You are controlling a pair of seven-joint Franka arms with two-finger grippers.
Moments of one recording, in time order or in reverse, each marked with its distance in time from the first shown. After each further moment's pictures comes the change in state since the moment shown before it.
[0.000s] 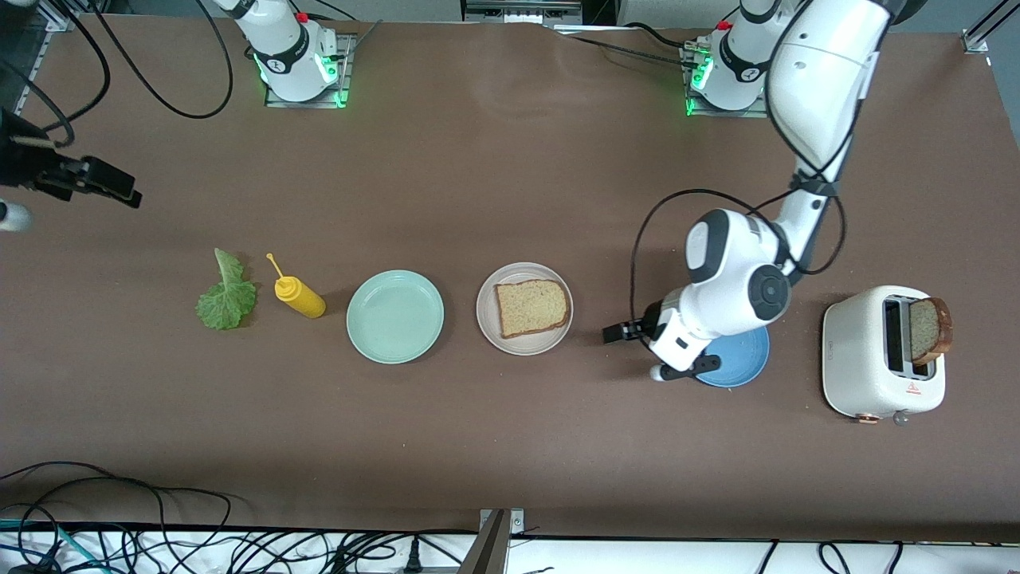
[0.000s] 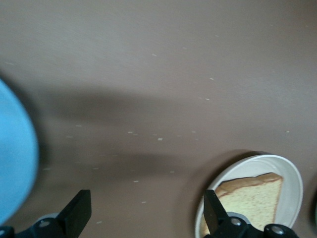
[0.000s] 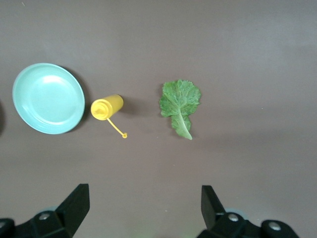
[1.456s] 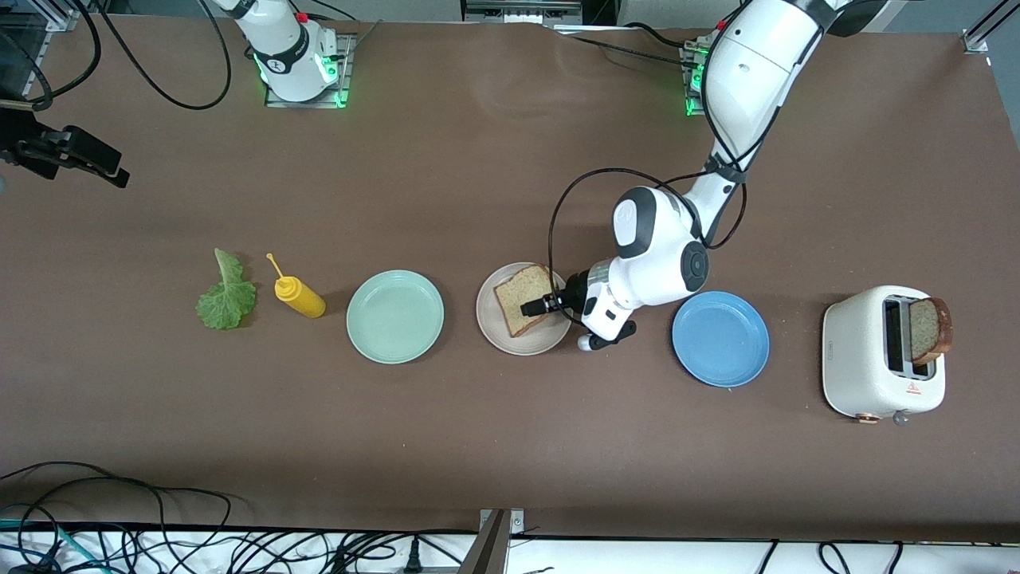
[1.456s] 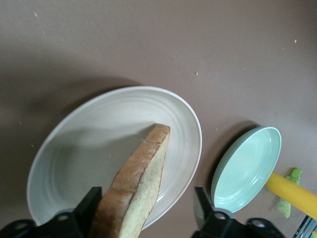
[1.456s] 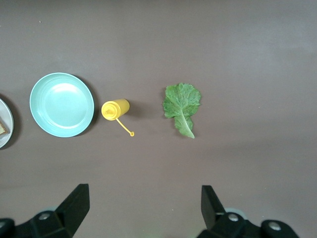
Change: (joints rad) left arm -0.160 0.070 -0.071 -0.028 -0.465 0.221 0.003; right arm 0.003 -0.099 0.006 0.007 0.026 -0.016 0.059
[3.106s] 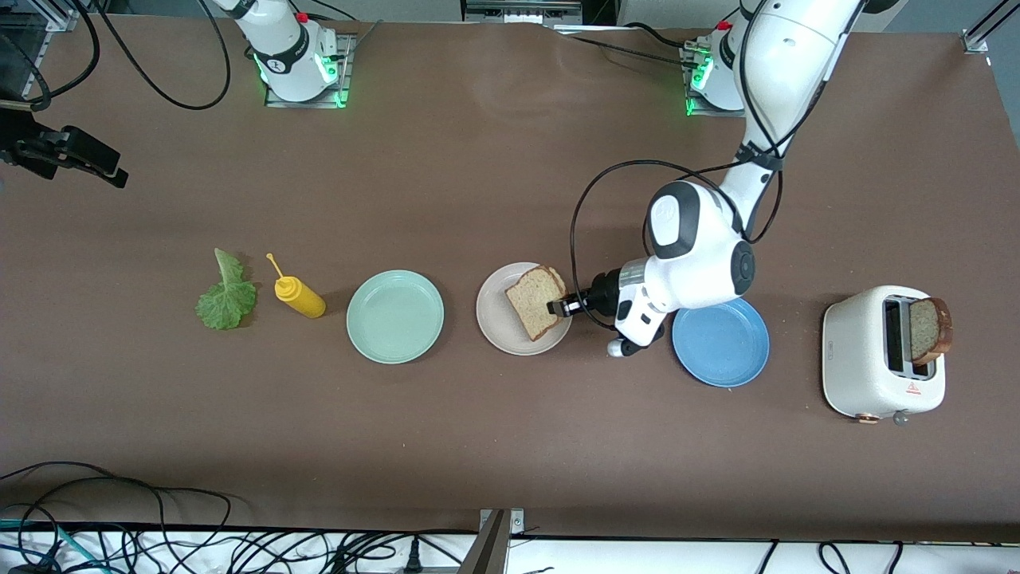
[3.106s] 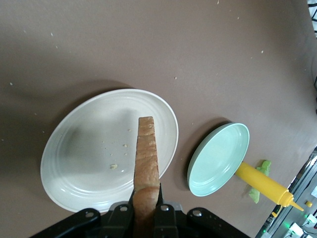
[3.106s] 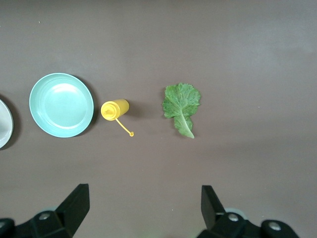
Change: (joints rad) left arm 0.047 -0.081 0.008 -0.010 -0.054 -0.113 -0.004; right arm 0.000 0.000 -0.001 0.000 0.000 0.000 0.000
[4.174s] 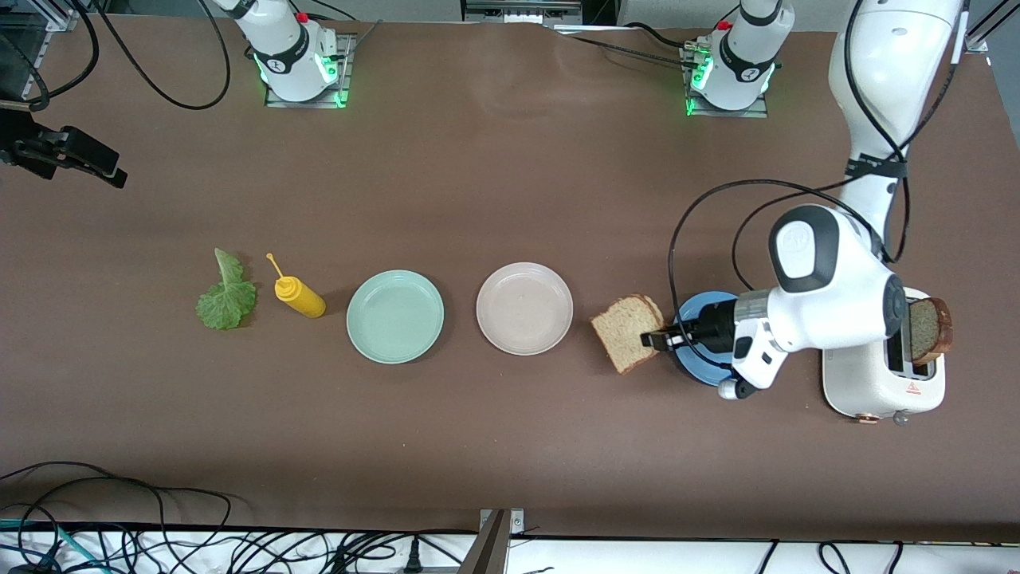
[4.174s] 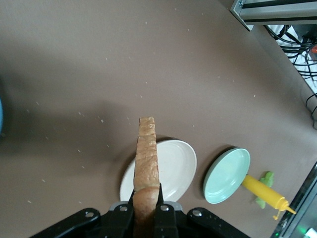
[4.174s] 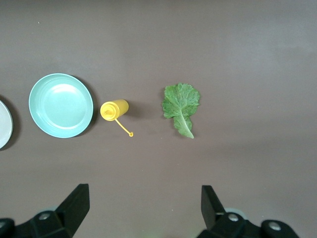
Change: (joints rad) left arm 0.228 -0.062 0.016 0.112 0.163 -0.252 0.004; right arm 0.000 0.000 -0.003 0.000 0.000 0.001 0.000
